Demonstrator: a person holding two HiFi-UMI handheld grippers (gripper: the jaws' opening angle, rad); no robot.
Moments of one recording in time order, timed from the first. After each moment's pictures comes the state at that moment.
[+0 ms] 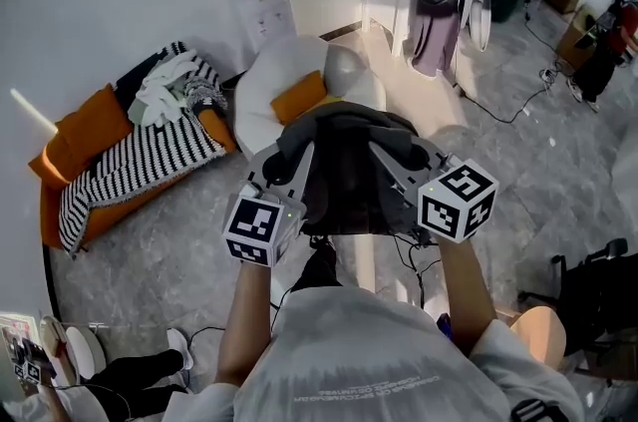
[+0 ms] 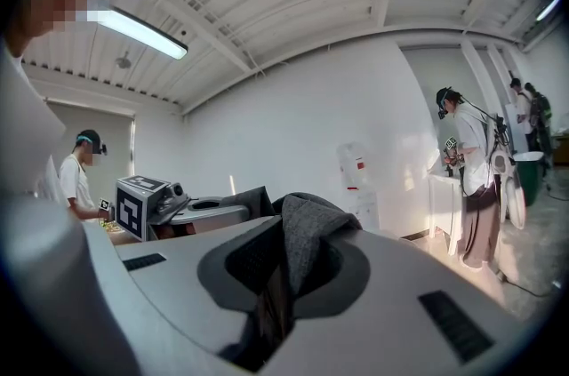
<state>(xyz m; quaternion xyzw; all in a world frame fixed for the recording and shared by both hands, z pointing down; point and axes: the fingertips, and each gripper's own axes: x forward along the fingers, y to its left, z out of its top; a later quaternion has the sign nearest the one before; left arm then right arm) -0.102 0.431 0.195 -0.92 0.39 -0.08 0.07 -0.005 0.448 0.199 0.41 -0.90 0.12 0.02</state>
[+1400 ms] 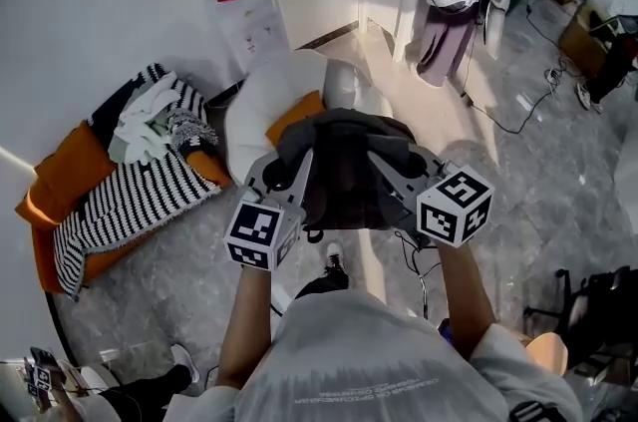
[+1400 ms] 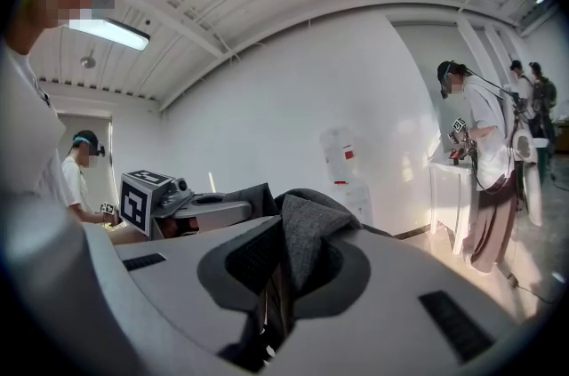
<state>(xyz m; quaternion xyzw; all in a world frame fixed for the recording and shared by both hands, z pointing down) -0.113 0.161 0.236 -0.93 0.36 -0.10 0.03 -0.016 0.186 0.241 0.42 -0.89 0.15 0.04</state>
